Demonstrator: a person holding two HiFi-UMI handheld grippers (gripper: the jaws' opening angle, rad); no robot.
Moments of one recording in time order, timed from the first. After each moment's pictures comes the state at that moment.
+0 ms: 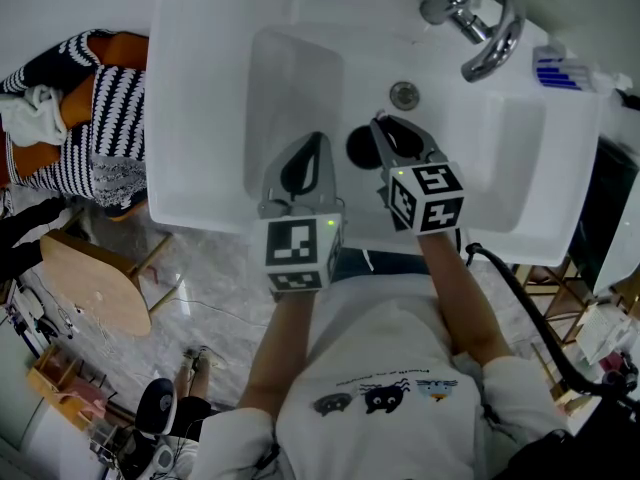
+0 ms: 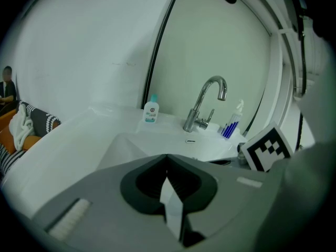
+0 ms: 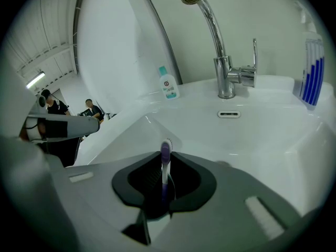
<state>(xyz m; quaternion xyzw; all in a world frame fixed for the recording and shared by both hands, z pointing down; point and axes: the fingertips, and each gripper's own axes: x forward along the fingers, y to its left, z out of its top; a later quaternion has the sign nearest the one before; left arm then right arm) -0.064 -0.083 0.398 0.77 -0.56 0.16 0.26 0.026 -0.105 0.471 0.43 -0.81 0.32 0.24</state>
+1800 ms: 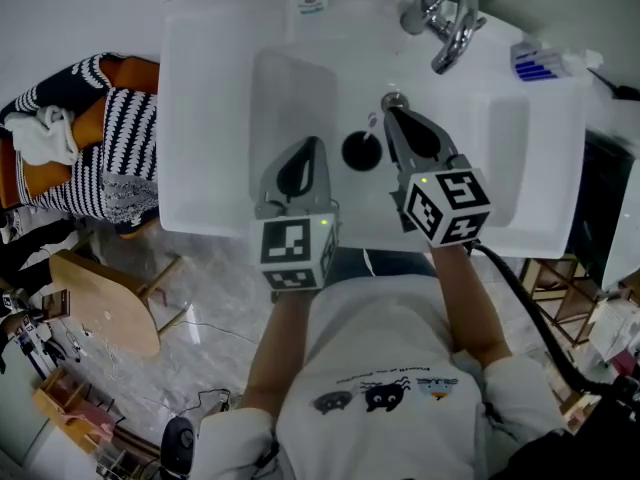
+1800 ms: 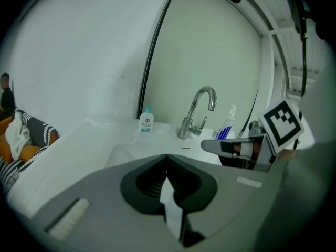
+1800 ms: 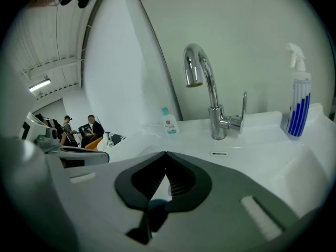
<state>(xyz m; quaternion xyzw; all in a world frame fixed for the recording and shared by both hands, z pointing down) -0.058 -0.081 0.368 0.79 -0.55 0.15 0.23 0.051 -0.119 0.378 0.47 -0.83 0.26 0.14</state>
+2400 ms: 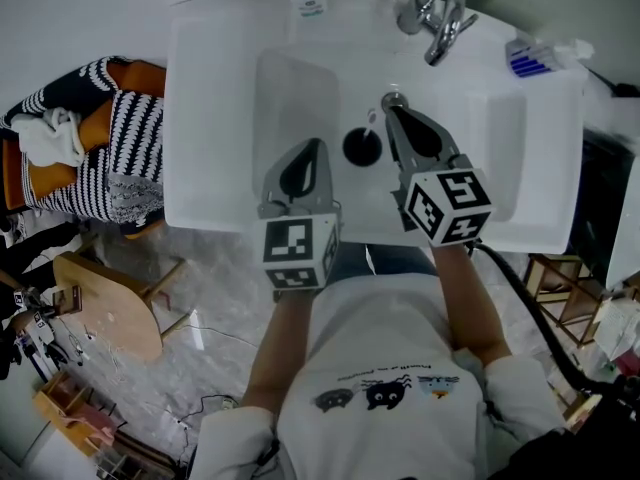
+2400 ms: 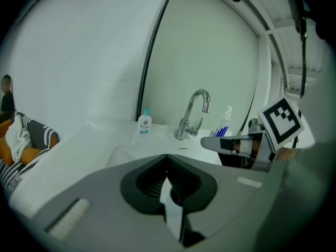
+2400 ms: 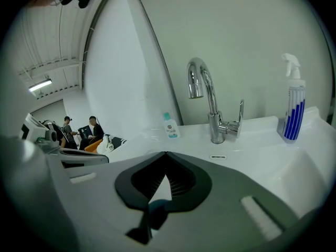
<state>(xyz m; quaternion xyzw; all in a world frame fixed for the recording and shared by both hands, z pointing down) -0.056 -0.066 0.360 0.79 -0.55 0.15 0.22 0.054 -0.108 0.360 0.48 -0.83 0.25 0.13</state>
